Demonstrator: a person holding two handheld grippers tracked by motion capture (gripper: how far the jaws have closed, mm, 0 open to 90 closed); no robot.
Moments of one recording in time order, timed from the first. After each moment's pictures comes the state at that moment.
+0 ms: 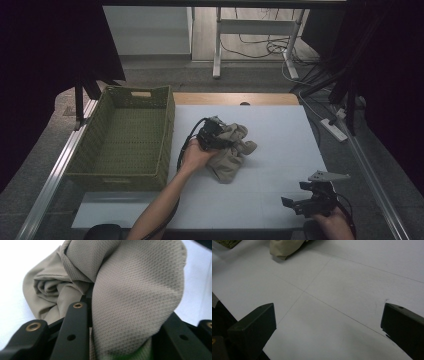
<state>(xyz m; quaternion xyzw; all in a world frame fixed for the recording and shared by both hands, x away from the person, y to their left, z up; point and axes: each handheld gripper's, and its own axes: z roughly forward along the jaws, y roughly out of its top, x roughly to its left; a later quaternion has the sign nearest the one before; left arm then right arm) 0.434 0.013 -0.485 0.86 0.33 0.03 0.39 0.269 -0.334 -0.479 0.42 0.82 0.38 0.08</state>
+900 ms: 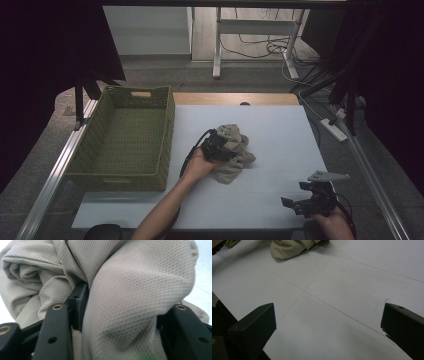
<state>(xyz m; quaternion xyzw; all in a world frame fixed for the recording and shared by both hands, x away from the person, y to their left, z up) 0.423 0.001 -0.518 0.88 0.30 0.07 0.37 0.269 -0.334 -0.479 0.42 0.82 0.38 0.08</state>
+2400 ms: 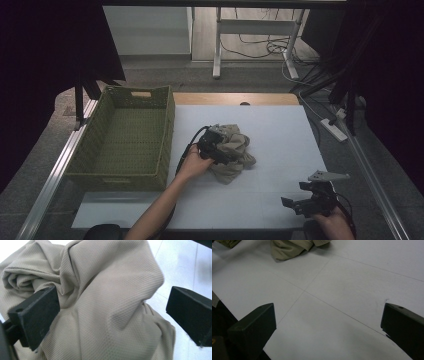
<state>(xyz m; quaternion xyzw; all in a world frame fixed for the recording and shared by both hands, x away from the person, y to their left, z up) 0.418 0.016 -0.497 0.86 0.28 0.02 0.43 0.270 -0.334 -0.479 0.43 0.82 0.38 0.08</state>
